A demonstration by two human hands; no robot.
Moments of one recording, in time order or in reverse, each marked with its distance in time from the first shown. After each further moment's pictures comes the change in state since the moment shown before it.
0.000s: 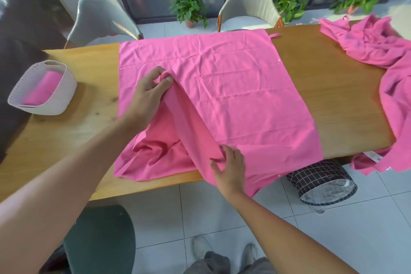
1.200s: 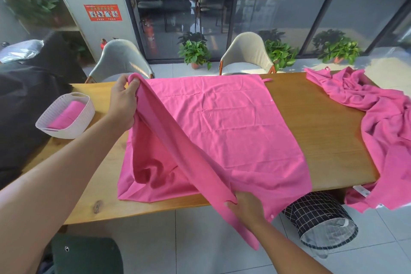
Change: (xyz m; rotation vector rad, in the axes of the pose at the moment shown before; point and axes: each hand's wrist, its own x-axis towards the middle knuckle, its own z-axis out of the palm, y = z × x) left_hand 0.019 0.059 -0.065 -0.045 0.515 -0.014; right_hand 0.001 0.036 -0.066 -0.505 -0.394 -0.071
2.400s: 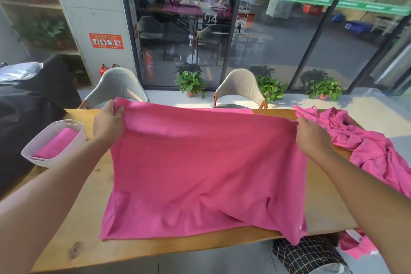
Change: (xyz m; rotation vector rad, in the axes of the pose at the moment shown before) left_hand 0.076 -0.016 -0.029 0.635 0.145 0.138; right_hand 0.117 0.064 -0.332 -0.335 0.607 0.163
